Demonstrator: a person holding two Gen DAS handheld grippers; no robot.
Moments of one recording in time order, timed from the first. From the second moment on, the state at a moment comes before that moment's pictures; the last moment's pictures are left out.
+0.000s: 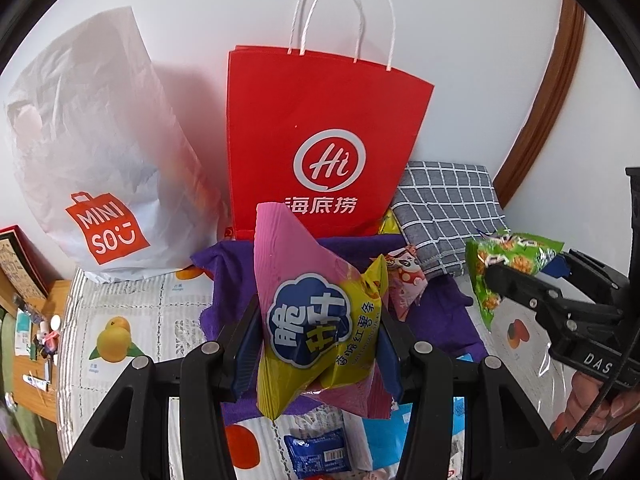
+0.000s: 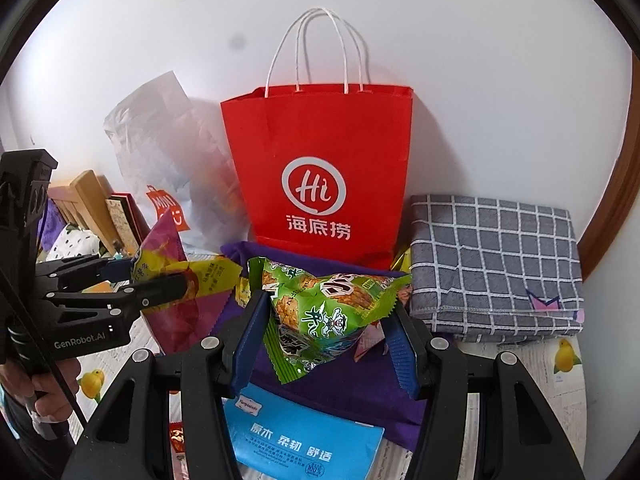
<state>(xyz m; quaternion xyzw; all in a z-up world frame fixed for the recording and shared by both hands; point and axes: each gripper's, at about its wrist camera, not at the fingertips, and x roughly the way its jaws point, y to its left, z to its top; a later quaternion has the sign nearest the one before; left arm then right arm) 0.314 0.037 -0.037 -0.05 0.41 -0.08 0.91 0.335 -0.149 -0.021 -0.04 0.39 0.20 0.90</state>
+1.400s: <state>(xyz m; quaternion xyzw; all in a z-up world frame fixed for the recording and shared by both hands) 0.369 0.063 -0.122 -0.07 0.49 -0.02 0.87 0.400 -0.160 -0.129 -0.10 0.53 0.16 0.83</state>
